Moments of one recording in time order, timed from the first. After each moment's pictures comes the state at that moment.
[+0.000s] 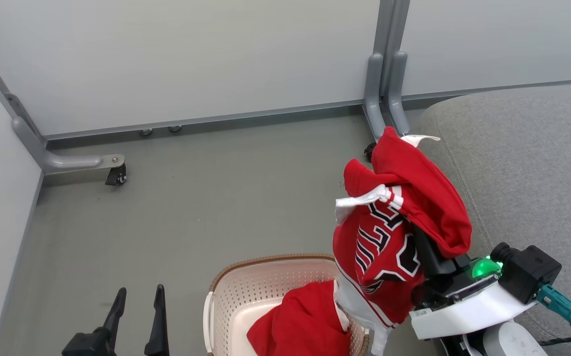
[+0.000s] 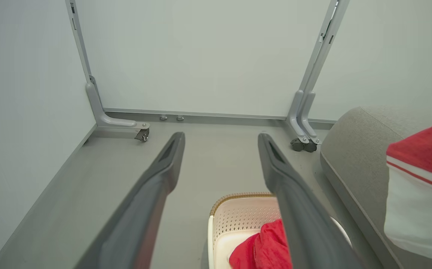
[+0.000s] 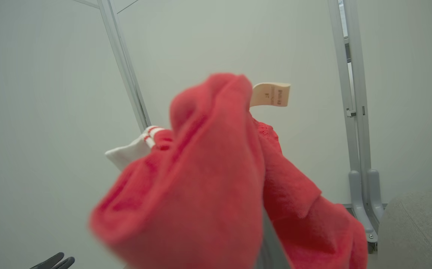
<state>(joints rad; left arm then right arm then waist) 0.10 0.06 -0.03 0.24 -0.23 -0.13 -0.26 -0.02 -0.16 0.30 -0.13 0.42 0.13 -0.26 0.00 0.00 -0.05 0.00</state>
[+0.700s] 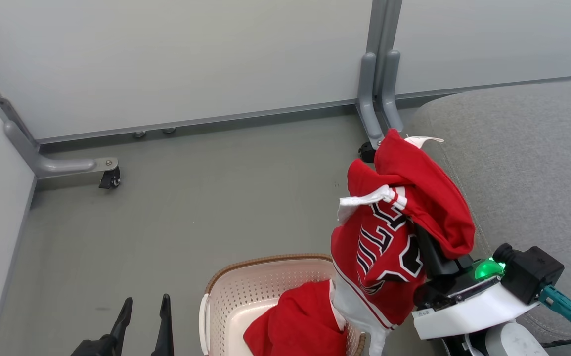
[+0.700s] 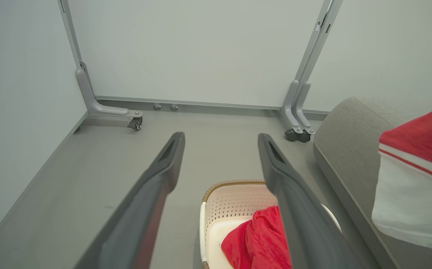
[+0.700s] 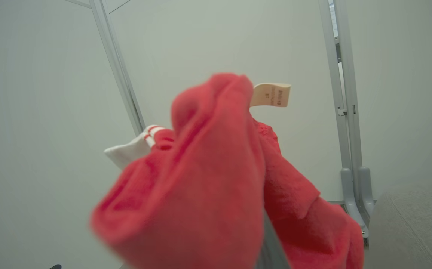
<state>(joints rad) 0.13 0.05 -0.04 0.26 -0.25 -0.13 -0.26 -0.01 -0.16 0.29 -0.12 0.43 0.13 -0.26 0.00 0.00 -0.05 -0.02</state>
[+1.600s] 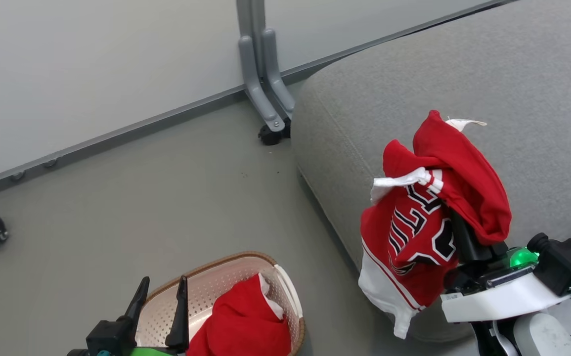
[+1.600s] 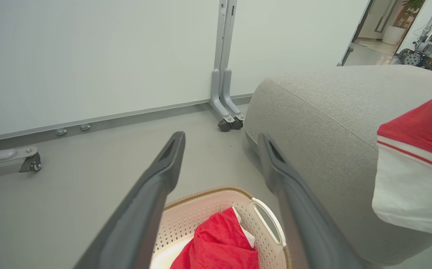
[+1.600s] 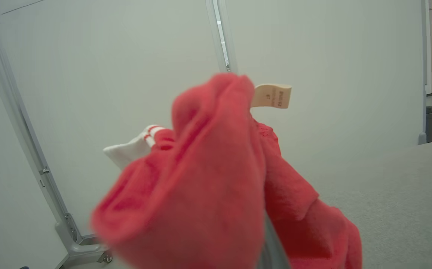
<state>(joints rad) 0.07 0.05 -0.10 0.26 -0.22 -0.13 -0.26 -0.02 -0.18 0.19 -0.14 0.39 0.13 -0.26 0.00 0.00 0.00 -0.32</state>
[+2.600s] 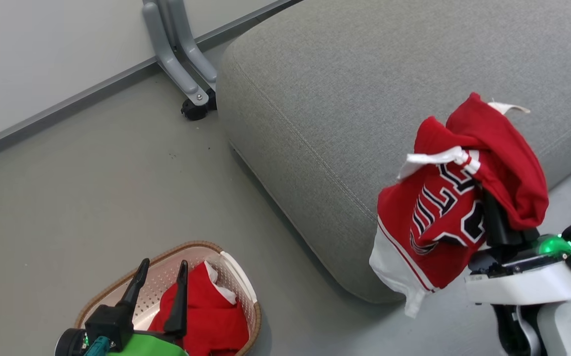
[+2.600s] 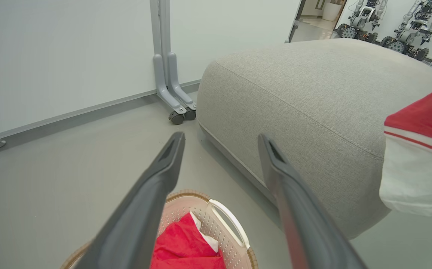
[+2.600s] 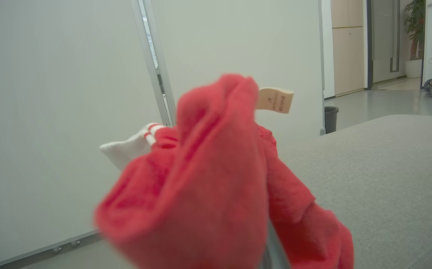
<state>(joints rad) 0.03 0.09 -0.14 0.24 -0.22 -0.13 -0.26 -0.01 -0.15 0.08 -0.18 0.35 0.13 -0.26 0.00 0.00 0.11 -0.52</state>
